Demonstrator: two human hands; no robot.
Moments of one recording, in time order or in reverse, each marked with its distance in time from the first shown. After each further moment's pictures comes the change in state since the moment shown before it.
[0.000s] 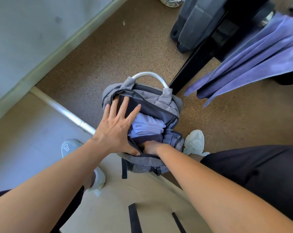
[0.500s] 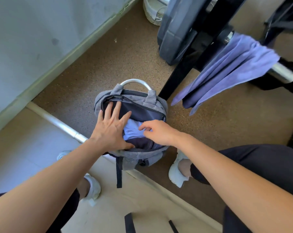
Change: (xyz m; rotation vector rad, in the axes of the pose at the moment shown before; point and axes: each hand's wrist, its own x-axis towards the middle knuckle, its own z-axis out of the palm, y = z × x) left_hand 0.012 0.013 -0.024 -0.004 0.003 -0.052; right_hand -0.128 0.008 -0.082 0.278 0.433 -0.200
